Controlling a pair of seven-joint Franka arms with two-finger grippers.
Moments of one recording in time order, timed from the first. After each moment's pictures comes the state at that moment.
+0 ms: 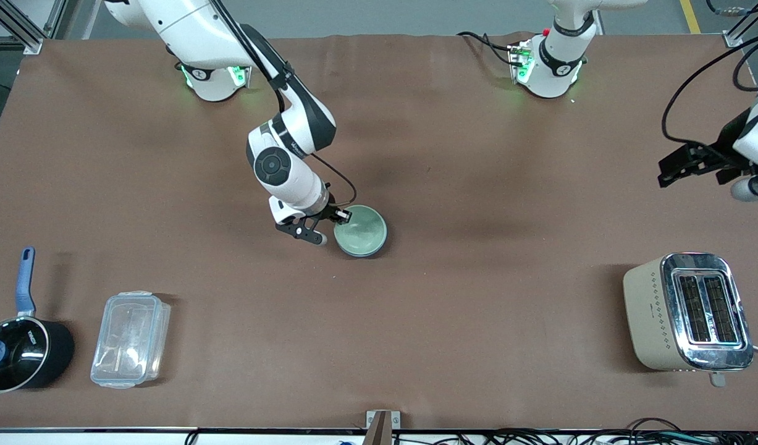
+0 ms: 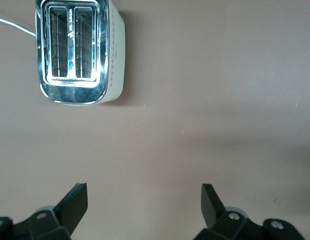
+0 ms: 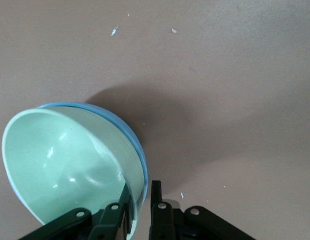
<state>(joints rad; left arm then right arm) -0.08 0.06 0.03 -1.50 0.04 1.54 -0.05 0.54 0.50 0.10 -1.90 0.25 2.45 0.83</state>
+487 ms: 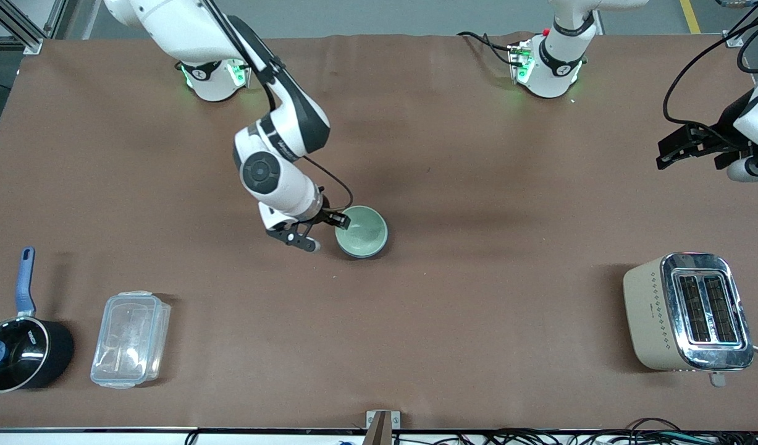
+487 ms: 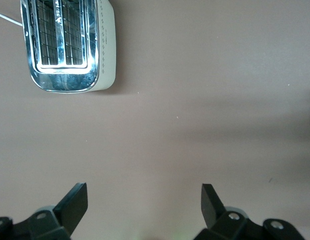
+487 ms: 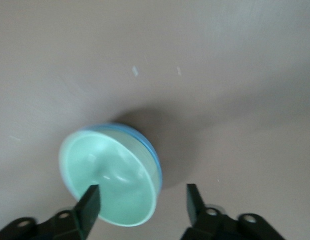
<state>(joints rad) -0.11 0.02 0.04 -1.53 0.01 1.52 -0.03 0.49 0.45 0.06 -1.73 0.24 2.24 0.83</state>
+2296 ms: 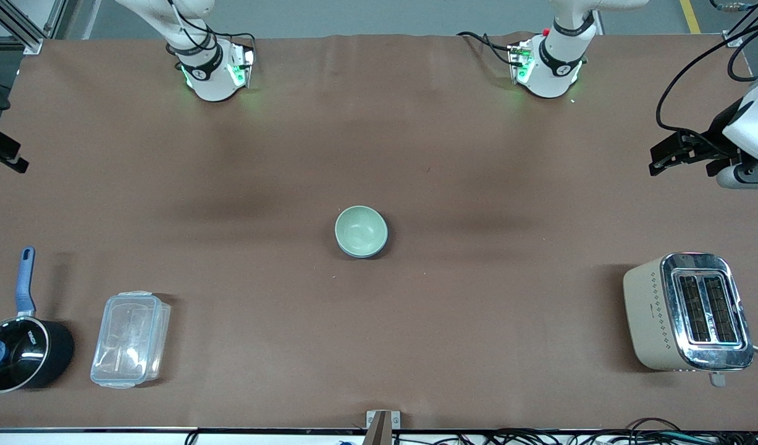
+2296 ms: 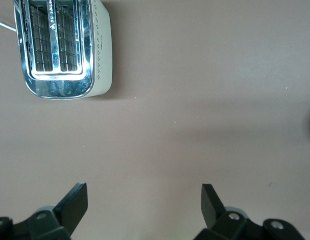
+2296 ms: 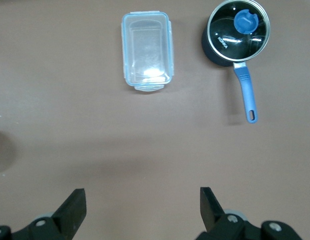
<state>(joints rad) -0.12 0.03 0.04 -1.54 0.01 1.55 -0.03 -0.19 -0.03 0.07 -1.55 -0.01 1.59 -0.06</state>
